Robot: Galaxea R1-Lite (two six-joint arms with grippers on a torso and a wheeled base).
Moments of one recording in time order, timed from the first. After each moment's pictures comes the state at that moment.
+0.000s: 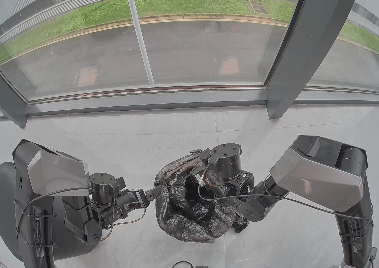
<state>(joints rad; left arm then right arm) -0.35 2.37 -0.43 -1.51 -0.13 -0.48 0.72 2.42 -1.15 -0.98 -0.40 -0.28</state>
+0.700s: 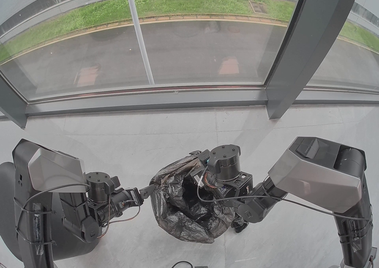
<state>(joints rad) -0.30 2.39 -0.43 -1.51 -0.12 -0.45 0.73 2.42 -1.15 -0.99 -0.40 -0.29</state>
